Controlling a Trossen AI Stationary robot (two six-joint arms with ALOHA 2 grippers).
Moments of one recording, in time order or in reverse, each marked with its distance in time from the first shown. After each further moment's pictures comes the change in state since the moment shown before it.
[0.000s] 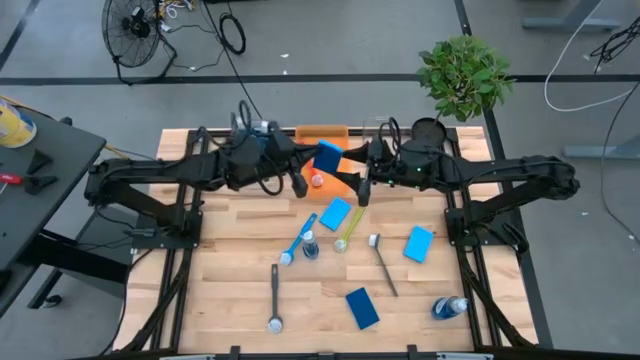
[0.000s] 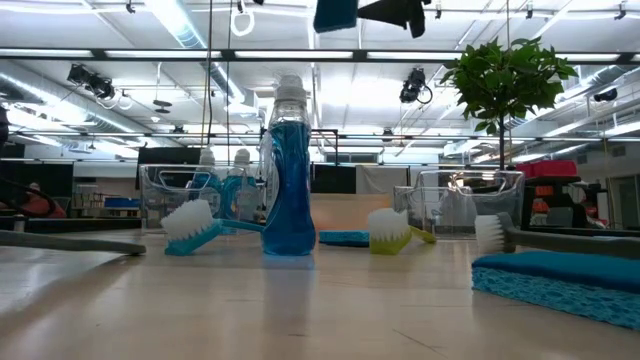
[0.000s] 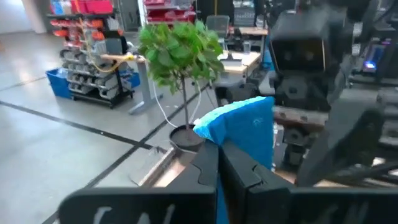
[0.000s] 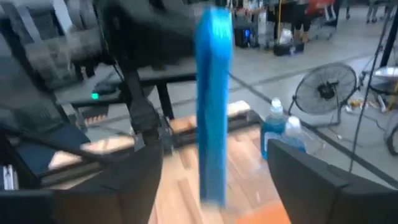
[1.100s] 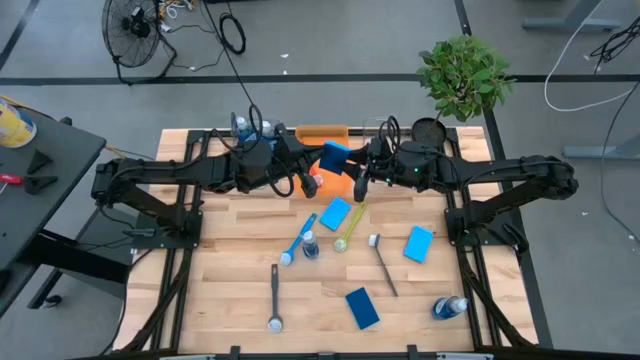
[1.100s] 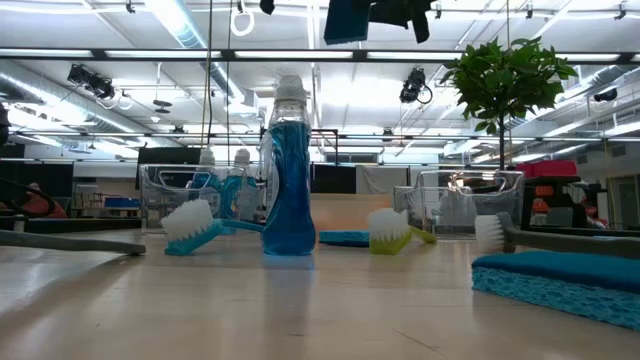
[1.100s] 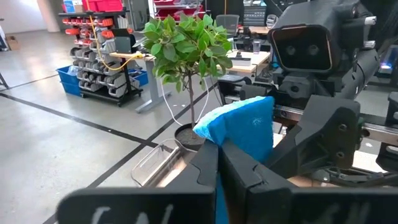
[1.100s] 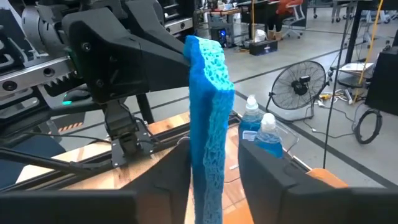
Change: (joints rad) left arm 0.000 0.057 -0.001 0.059 -0.046 -0.004; right arm 0.000 0.006 -0.001 -0.020 0.104 0.022
